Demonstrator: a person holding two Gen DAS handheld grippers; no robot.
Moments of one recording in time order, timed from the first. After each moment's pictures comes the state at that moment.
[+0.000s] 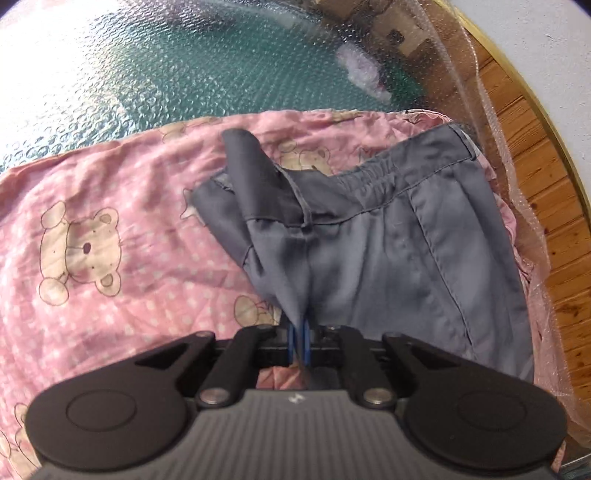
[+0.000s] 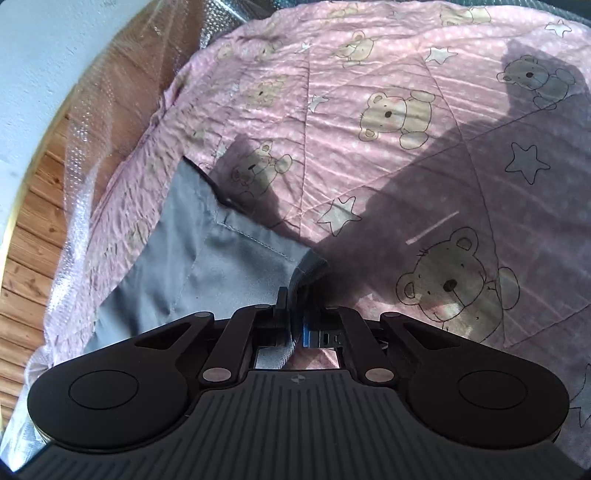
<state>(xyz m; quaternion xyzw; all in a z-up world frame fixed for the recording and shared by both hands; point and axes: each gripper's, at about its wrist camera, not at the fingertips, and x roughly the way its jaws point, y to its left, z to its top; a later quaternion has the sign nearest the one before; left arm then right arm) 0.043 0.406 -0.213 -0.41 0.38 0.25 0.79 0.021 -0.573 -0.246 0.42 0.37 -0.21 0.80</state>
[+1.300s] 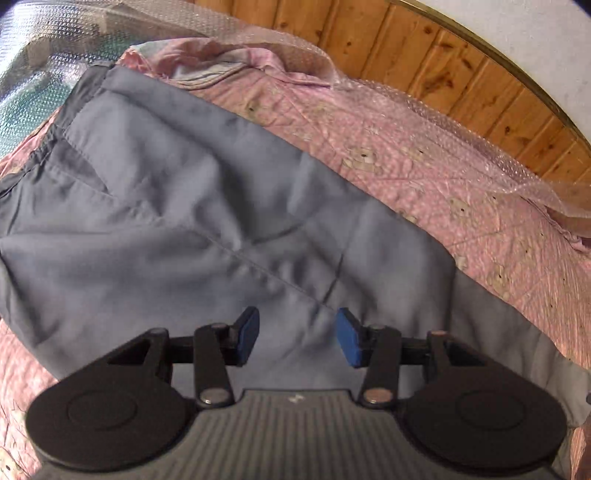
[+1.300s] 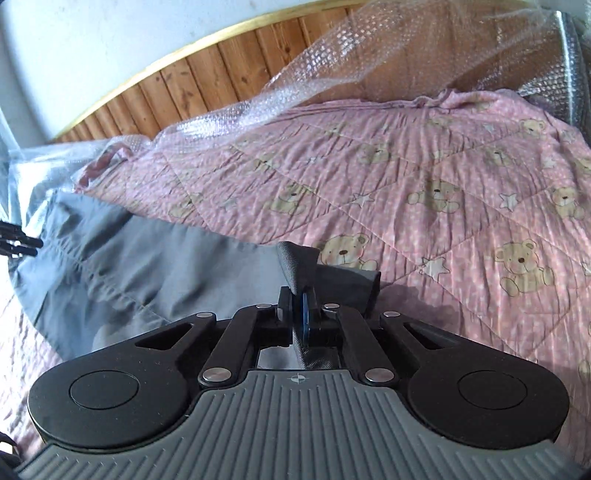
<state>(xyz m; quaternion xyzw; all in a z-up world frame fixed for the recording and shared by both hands) 0.173 0.019 -0.181 -0.17 0.50 0.11 0.84 0.171 -0.579 -0.188 0.05 0.40 0.19 0.90</state>
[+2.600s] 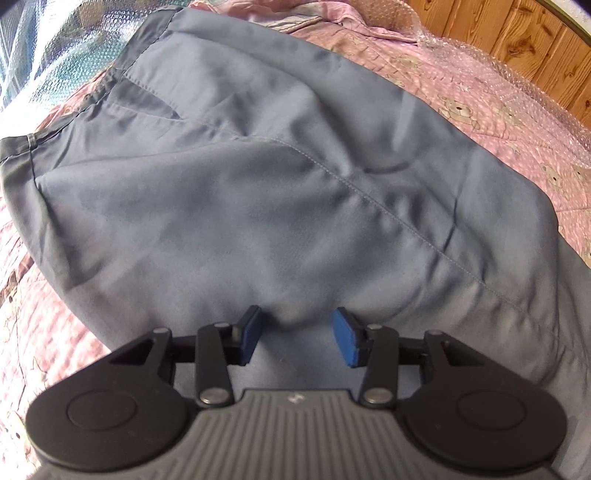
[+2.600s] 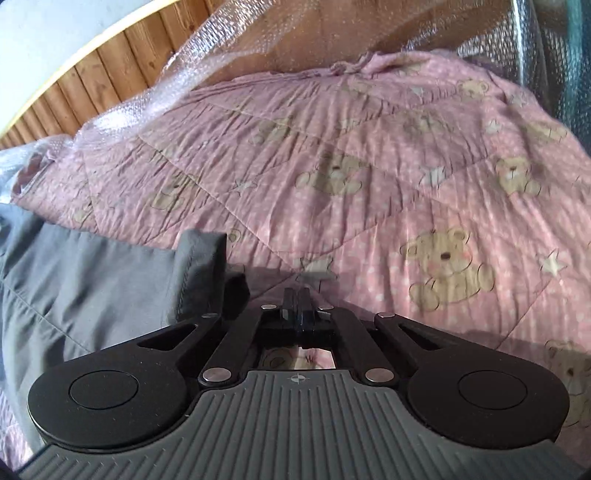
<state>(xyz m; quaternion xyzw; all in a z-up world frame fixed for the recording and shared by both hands) 0.149 0.054 -0.230 -0.16 0.53 0.21 0.80 0.221 -0.635 -0.218 0.05 0.42 0.10 0.90</state>
